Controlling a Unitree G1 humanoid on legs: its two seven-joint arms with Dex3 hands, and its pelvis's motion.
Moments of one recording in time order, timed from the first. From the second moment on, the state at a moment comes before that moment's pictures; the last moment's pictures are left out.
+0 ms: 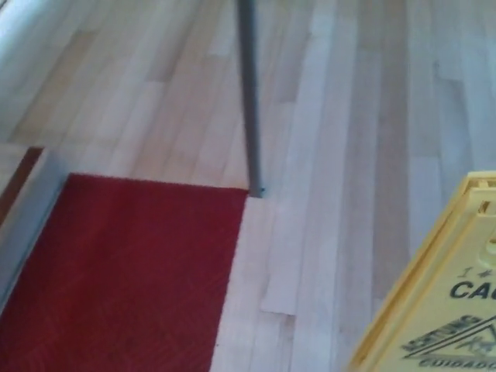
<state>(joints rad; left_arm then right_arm) 0.23 0.26 0.19 1.30 0.07 -0.44 0.33 -0.11 -0.72 -0.04 0.44 -0.85 -0.45 -0.93</state>
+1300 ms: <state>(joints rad) 0.26 0.25 0.21 1.30 0.06 -0.44 0.32 -0.12 -0.72 -0.05 0.42 -0.81 -0.34 -0.74</state>
